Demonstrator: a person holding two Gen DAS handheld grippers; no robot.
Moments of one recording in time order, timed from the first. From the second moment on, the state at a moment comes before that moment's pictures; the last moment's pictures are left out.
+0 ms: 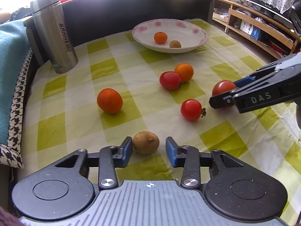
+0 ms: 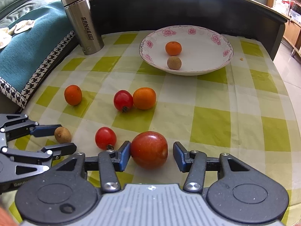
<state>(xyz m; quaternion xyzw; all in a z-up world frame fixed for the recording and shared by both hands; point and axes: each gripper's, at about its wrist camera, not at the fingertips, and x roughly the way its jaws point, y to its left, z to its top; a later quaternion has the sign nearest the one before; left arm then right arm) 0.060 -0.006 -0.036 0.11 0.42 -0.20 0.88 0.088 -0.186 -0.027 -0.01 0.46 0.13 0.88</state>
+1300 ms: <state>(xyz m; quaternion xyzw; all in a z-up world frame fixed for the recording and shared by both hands) 0.128 -0.052 0.009 0.07 0.35 -0.23 0.91 0.133 -0.199 0.014 0.03 0.40 0.09 0.91</state>
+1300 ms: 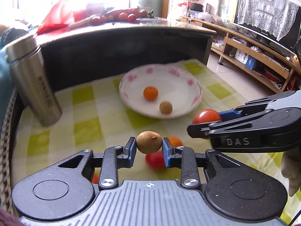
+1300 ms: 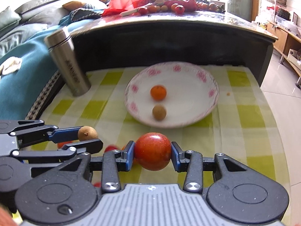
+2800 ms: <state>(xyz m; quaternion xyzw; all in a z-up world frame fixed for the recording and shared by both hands) 0.204 -0.077 -0.012 0.08 0.33 -0.22 0.91 0.215 -0.228 -0.017 0.03 0.38 0.07 0.92</state>
